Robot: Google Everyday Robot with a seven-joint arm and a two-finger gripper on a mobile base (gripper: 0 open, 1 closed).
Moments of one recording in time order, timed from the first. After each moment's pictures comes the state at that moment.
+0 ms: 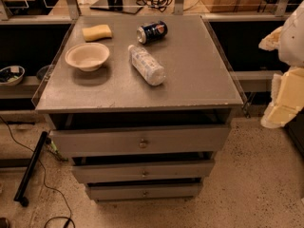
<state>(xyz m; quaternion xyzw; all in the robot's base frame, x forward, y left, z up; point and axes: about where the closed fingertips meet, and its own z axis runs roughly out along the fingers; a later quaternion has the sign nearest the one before) 0.438 -0.216 0.980 -0.60 0.78 -0.04 0.17</state>
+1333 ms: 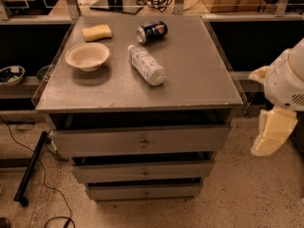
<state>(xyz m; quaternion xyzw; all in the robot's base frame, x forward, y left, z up) 0.434 -0.219 0.907 -0.61 0.77 -0.03 0.16</state>
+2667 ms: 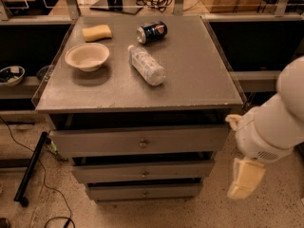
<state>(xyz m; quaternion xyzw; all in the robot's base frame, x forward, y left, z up) 0.395 -0.188 0.810 -0.63 0.76 0.00 0.15</state>
